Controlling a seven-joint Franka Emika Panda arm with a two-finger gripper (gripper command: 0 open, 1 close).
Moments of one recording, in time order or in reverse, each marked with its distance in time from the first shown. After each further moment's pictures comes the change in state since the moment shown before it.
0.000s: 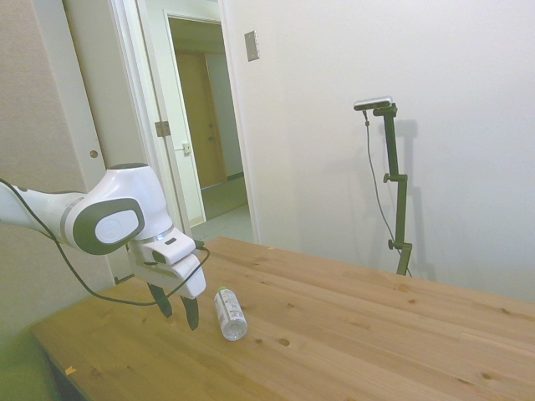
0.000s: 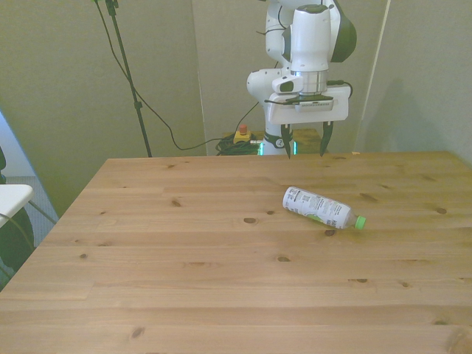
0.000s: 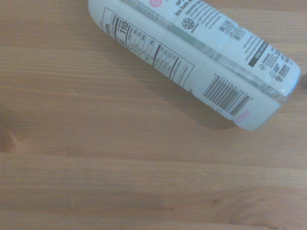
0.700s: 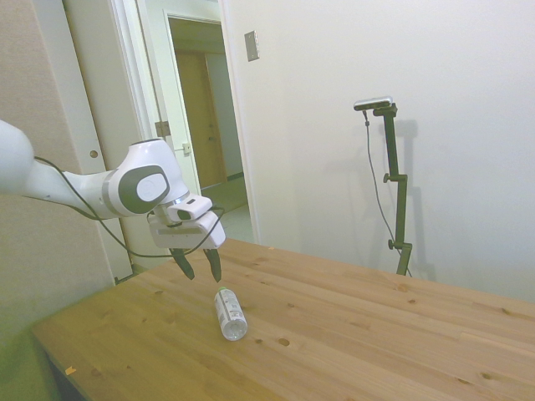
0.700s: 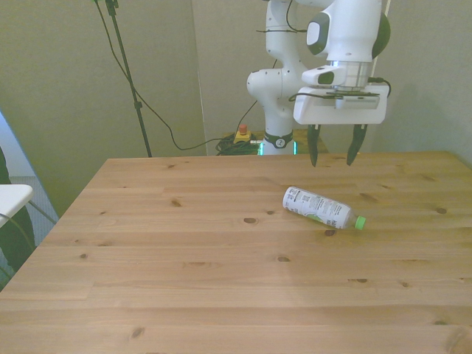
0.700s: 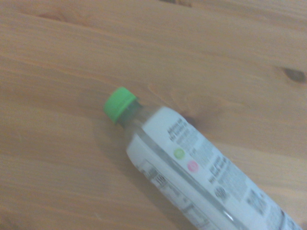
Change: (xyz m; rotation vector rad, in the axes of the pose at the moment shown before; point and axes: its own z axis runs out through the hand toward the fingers) arm 0.040 -0.123 -0.020 -0.023 0.108 -0.151
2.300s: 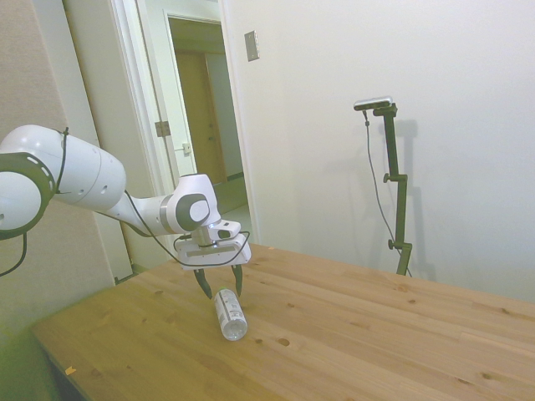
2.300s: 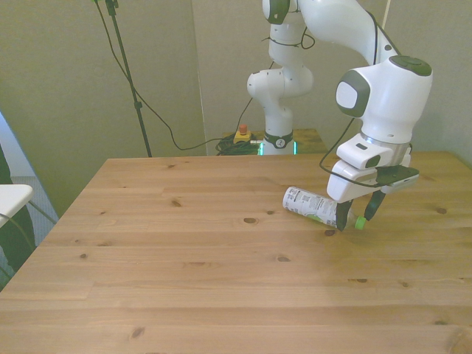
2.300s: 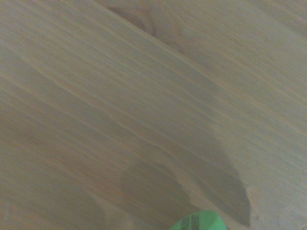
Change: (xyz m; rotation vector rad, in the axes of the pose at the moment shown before) arm 0.040 -0.082 0.115 -0.088 -0.114 -0.309
